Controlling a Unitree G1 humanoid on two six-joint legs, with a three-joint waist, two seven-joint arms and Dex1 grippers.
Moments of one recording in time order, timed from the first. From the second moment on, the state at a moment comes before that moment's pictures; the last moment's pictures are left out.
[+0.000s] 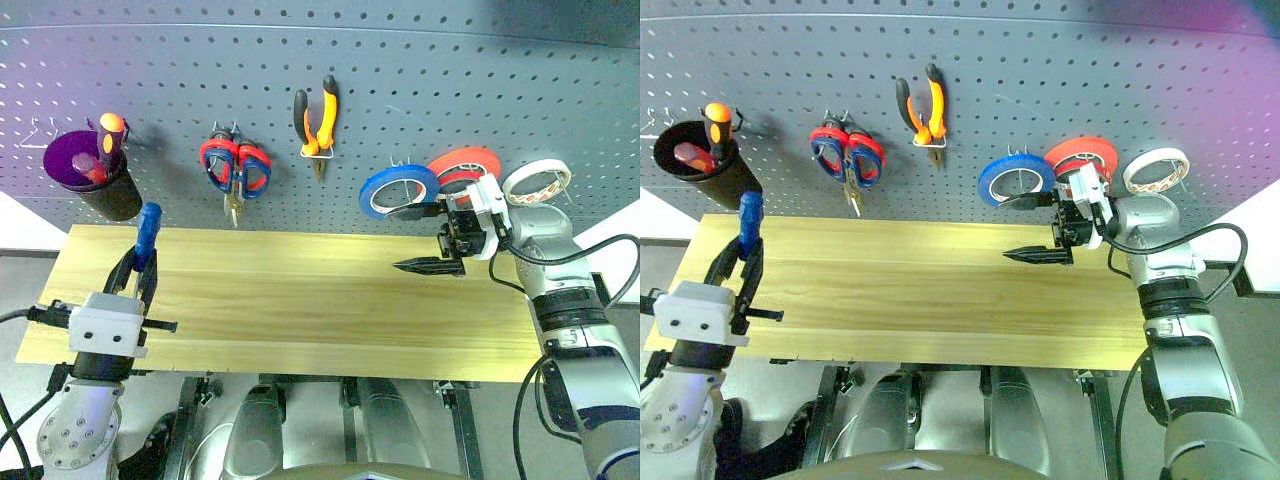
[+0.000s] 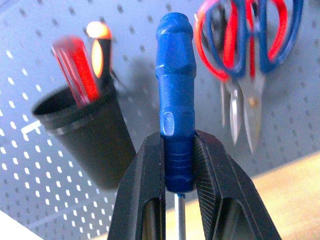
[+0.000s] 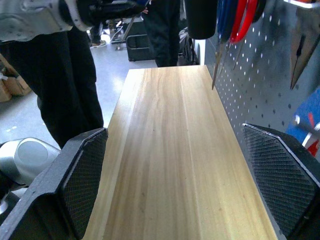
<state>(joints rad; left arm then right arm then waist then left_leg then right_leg) 0.37 0.31 0.36 -0.65 -0.01 -0.12 -0.20 -0.70 -0.63 0.05 0.49 0.51 0.00 1.61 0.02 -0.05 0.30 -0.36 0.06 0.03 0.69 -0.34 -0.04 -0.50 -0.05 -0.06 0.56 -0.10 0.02</state>
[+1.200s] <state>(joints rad) -0.25 0.57 0.50 -0.67 -0.08 0.36 -0.21 -0.71 -0.62 0.05 0.53 0.50 -0.03 1.61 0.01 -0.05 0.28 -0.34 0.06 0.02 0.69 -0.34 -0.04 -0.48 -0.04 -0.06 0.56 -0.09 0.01</state>
